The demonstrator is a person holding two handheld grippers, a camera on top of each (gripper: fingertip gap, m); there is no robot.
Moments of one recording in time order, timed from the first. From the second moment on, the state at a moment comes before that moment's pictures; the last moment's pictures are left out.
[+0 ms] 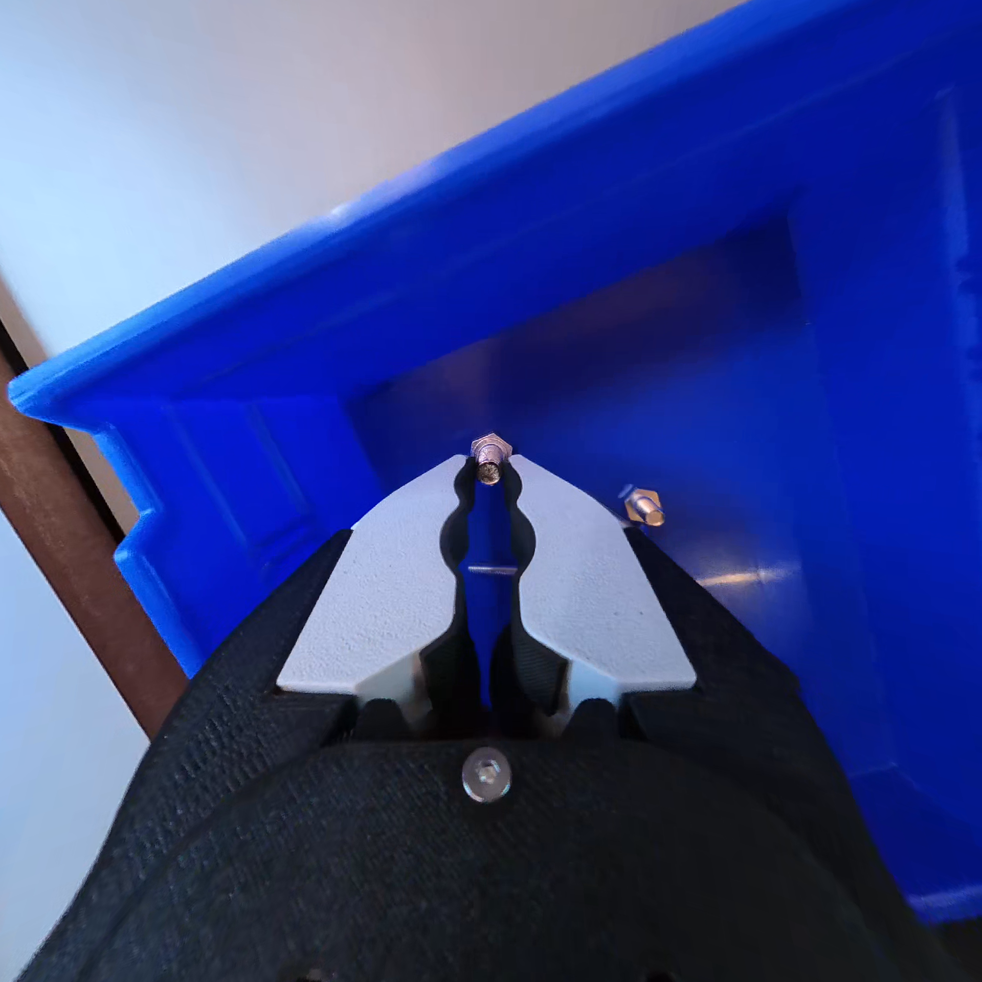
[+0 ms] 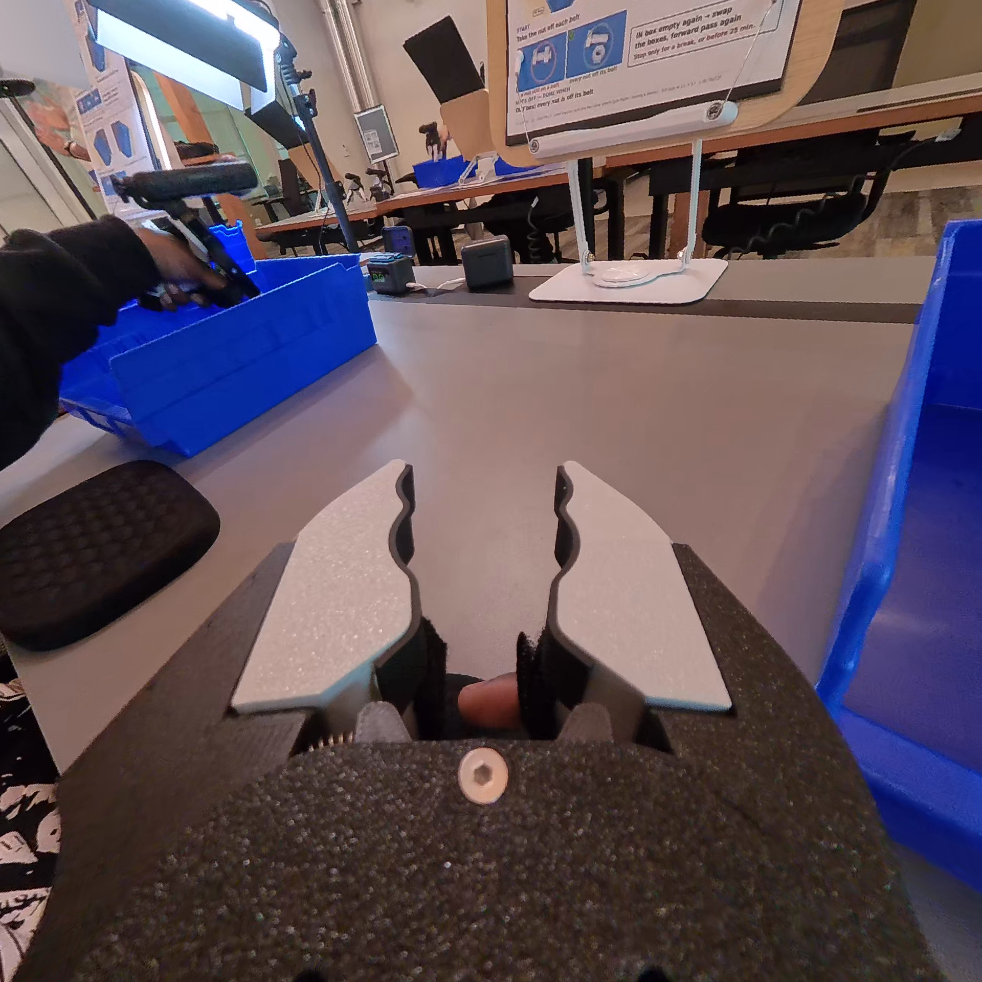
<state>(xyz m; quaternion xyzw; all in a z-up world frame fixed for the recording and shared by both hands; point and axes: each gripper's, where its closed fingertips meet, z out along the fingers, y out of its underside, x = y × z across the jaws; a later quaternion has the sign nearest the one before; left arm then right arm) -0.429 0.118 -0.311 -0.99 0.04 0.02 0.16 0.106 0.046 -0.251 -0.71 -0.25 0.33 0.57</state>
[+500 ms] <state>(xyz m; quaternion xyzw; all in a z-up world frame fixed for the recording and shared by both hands) -0.215 0.049 -0.196 -0.89 0.38 -0.05 0.26 0.104 0.045 -0.253 -0.71 -0.26 0.33 0.57</state>
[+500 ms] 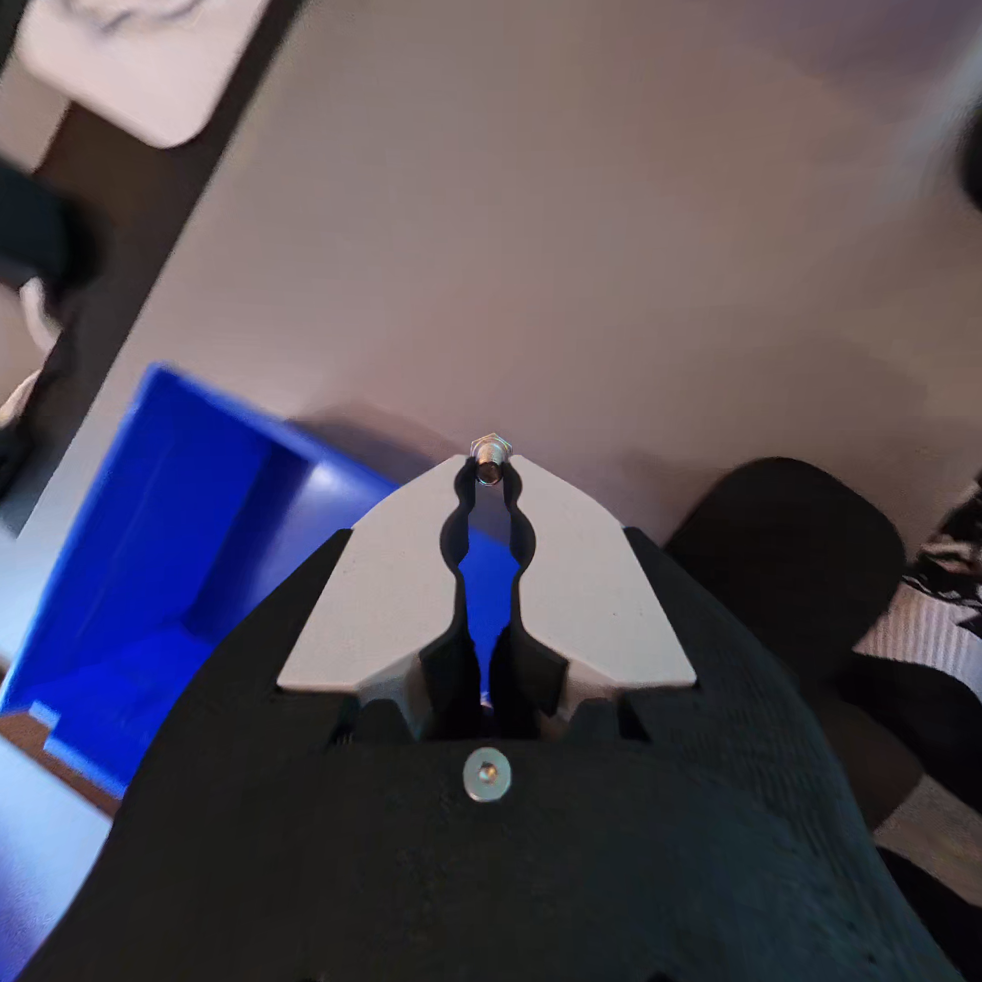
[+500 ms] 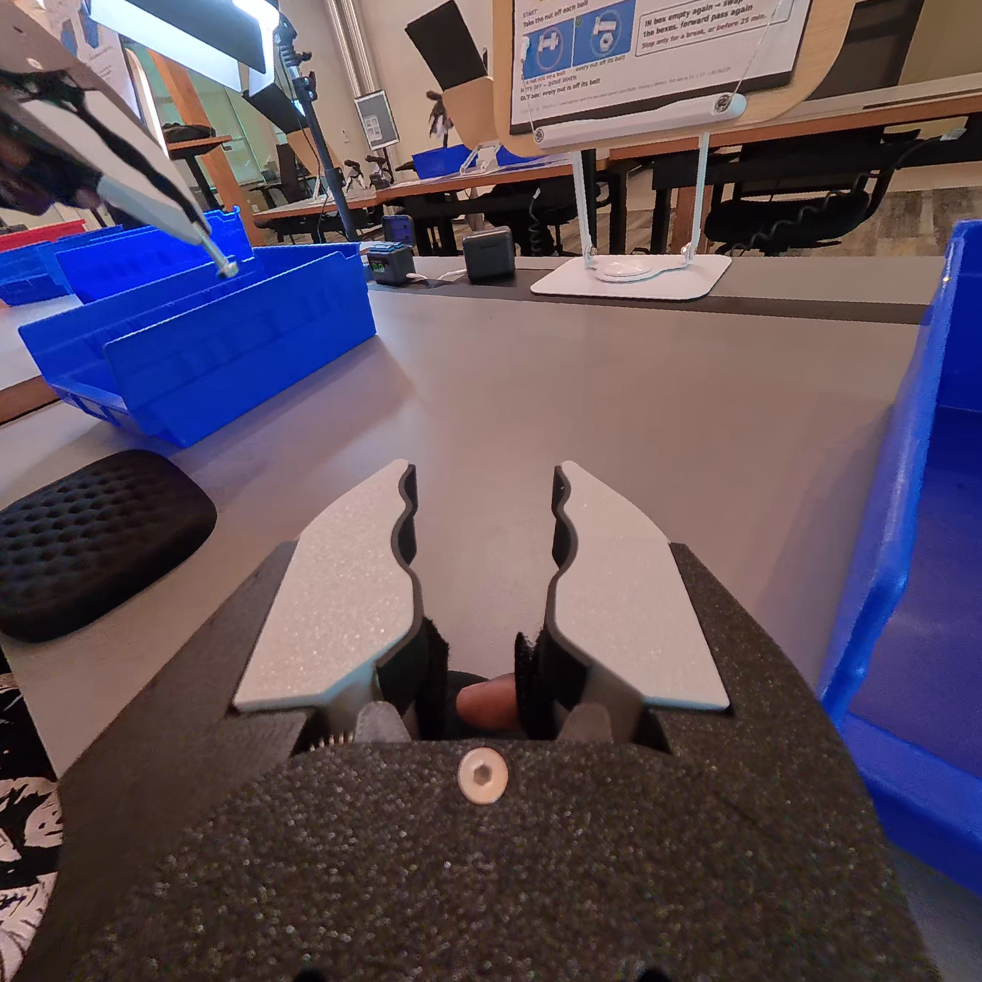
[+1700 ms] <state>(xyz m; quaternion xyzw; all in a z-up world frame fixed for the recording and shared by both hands) -0.126 -0.012 -0.261 -0.84 0.50 -0.08 0.20 0.105 0.046 -0.254 -0.71 -0.26 0.33 0.57</state>
